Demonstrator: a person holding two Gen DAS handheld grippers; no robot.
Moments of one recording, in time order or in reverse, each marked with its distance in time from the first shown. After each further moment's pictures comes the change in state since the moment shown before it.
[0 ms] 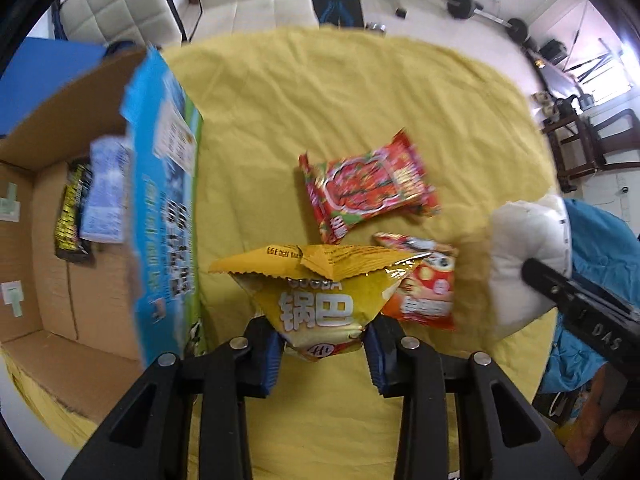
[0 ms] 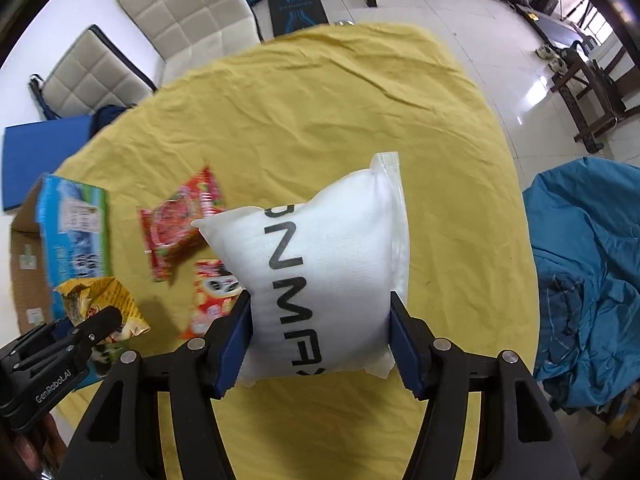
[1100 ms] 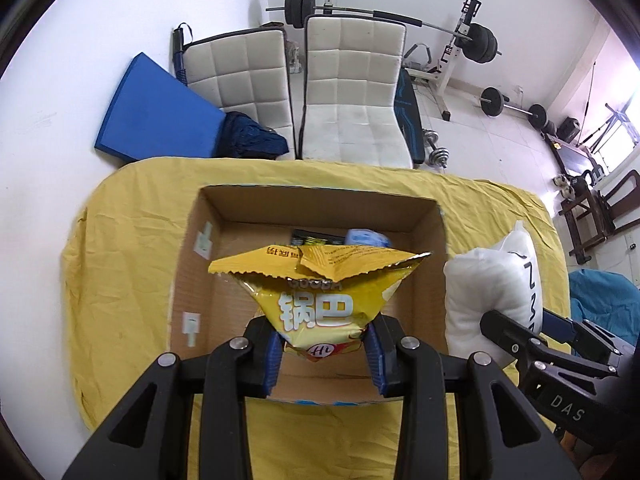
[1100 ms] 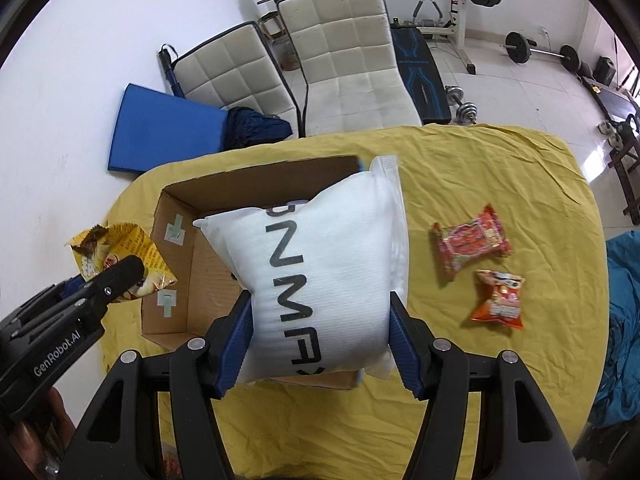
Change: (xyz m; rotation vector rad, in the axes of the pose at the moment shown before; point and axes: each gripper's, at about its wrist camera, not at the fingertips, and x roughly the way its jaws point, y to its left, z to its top) left arm -0.167 0.239 0.005 -0.083 -0.340 0.090; right arm -0.116 0.322 -0.076 -0.193 -0.152 0.163
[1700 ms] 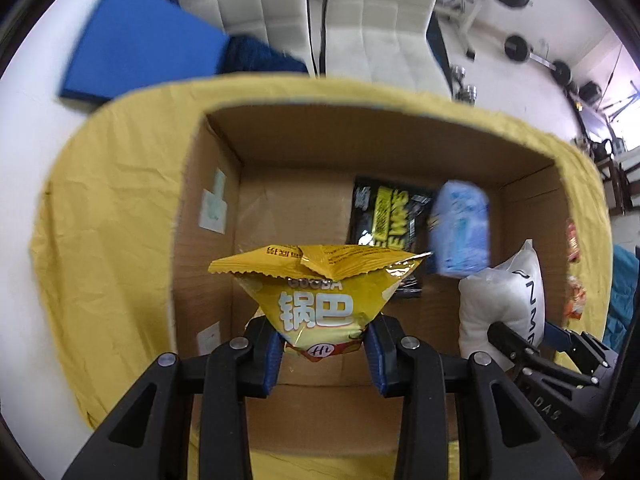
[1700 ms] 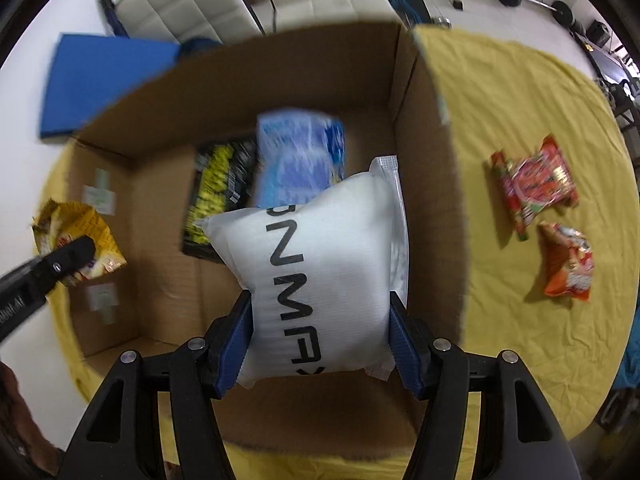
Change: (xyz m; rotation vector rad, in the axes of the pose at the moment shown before) left arm 0.137 0.077 0.015 0.007 0.272 0.006; right arm 0.172 0.021 0.000 0.068 0.262 -0.127
